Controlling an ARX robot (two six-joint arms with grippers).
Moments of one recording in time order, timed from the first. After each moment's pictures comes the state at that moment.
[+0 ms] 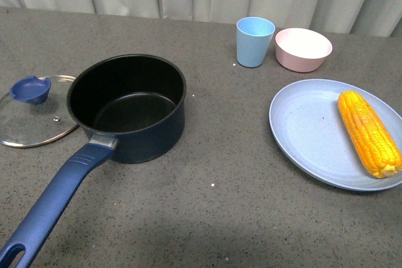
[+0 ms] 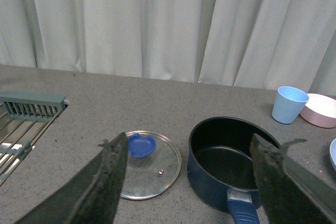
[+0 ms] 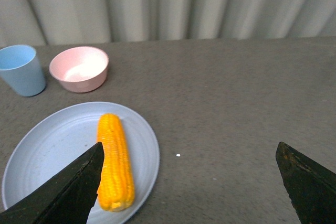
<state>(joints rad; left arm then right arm) 0.00 0.00 0.02 0.00 0.00 -0.01 -0.01 0.89 0.23 0.35 0.19 0.01</state>
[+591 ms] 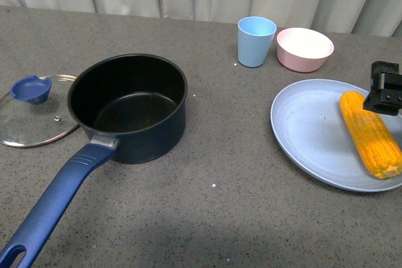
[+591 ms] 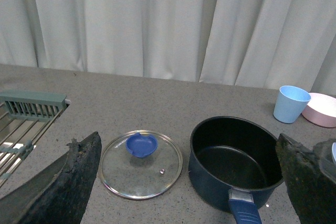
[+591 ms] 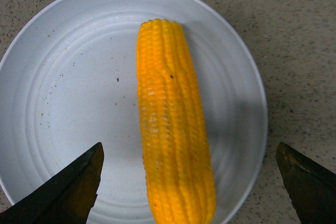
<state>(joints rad) 0.00 0.00 0.02 0.00 0.00 -0.01 0.02 1.86 0.89 -0.01 0.00 0.14</state>
